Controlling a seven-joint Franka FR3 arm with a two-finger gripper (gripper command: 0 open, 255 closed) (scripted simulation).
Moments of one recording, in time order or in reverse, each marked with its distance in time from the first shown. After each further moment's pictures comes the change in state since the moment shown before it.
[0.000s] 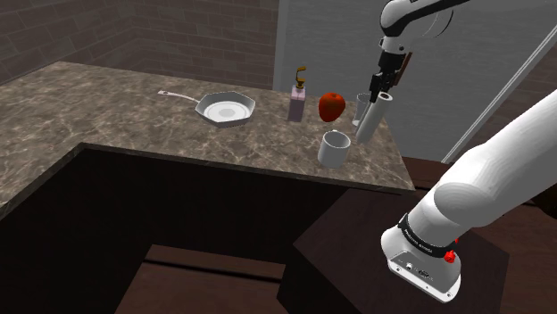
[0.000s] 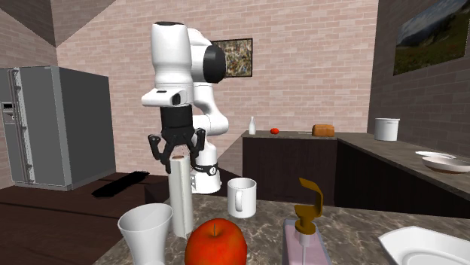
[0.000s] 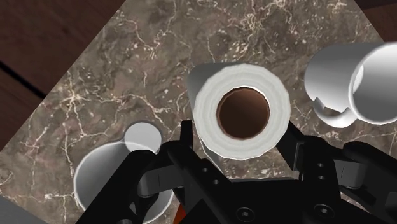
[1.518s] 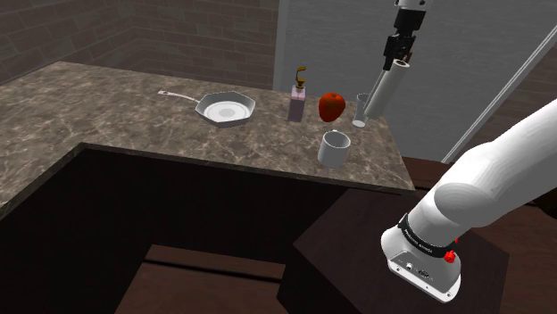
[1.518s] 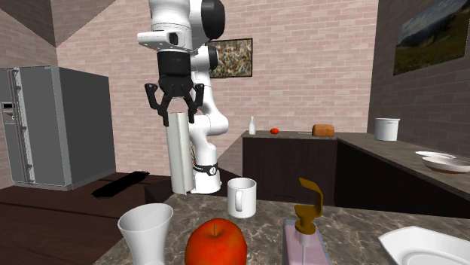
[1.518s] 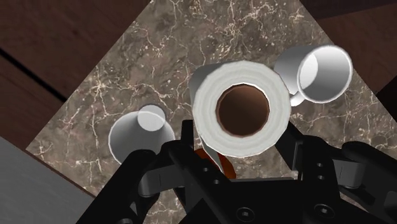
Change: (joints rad) arm 0.006 -0.062 0.032 0.256 -0.014 -0.311 0.019
